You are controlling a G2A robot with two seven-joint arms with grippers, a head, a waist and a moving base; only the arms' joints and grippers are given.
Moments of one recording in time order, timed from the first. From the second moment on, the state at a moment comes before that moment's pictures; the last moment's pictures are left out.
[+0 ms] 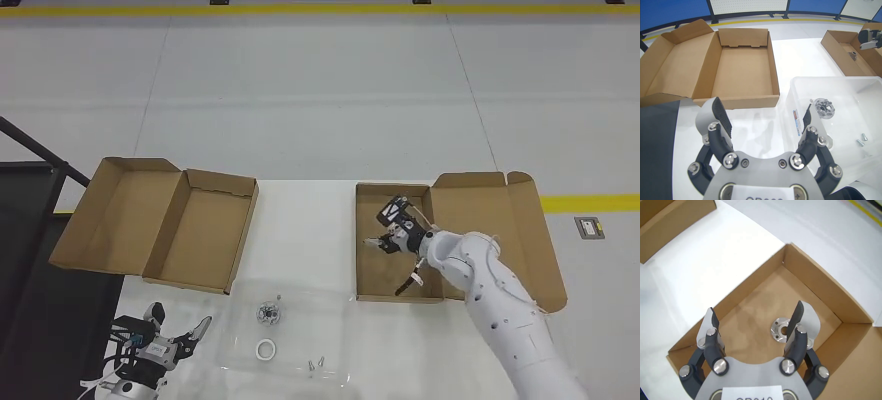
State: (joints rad) left arm 1.77 -1.14 -1.72 -1.79 1.21 -0.25 0.14; right arm -0.69 -1.27 1.14 -1.14 -1.29 -0.57 0.40
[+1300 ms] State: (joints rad) left arm 1.77 -1.14 -1.72 -1.79 1.21 -0.25 0.14; right arm -1.02 -1.29 0.75 -1.90 -1.49 -0.51 0.94
